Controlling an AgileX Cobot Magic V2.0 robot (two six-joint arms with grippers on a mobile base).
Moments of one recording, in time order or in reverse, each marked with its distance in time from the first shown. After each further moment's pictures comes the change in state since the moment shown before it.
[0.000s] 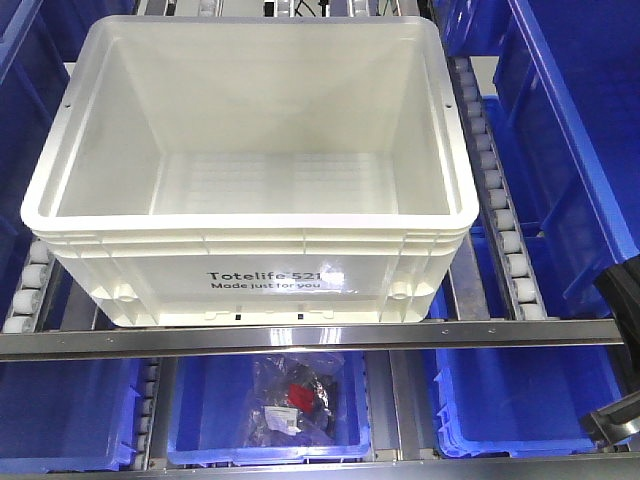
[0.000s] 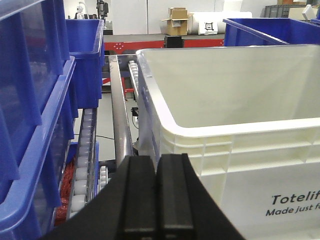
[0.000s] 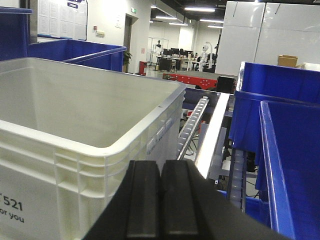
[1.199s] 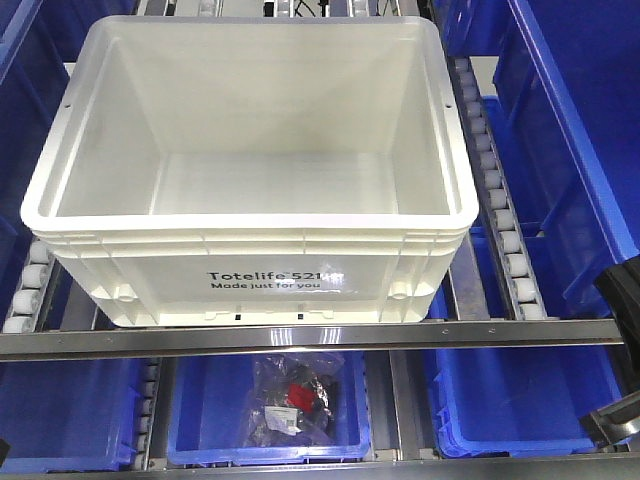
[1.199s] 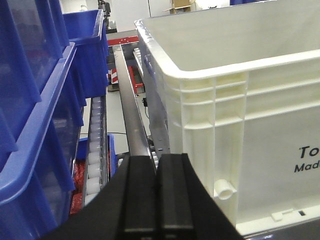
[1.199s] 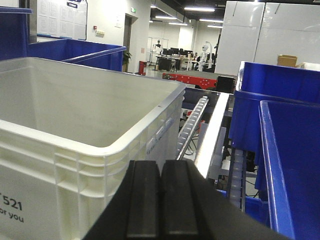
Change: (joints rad) left arm 0.000 -0.032 0.186 0.071 -0.137 0.057; right arm 0.000 0.000 0.000 0.000 0.001 0.000
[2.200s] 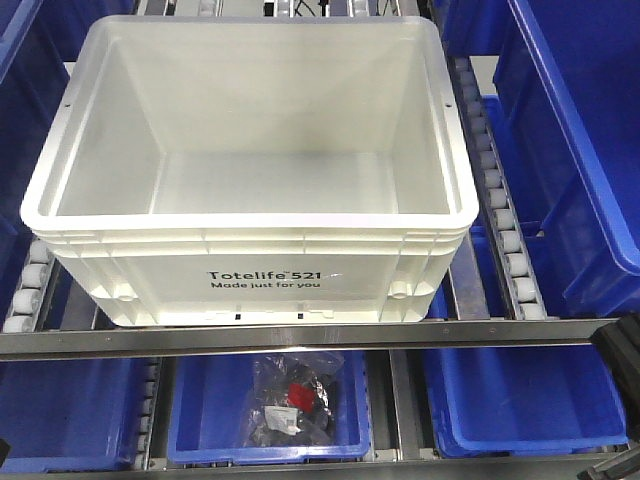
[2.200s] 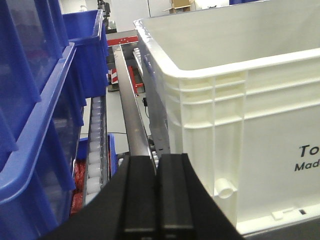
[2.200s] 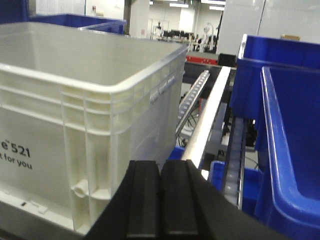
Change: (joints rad) left arm 0.000 0.000 0.002 0.000 0.002 0.003; right arm 0.000 -0.274 0.100 0.000 0.250 0.002
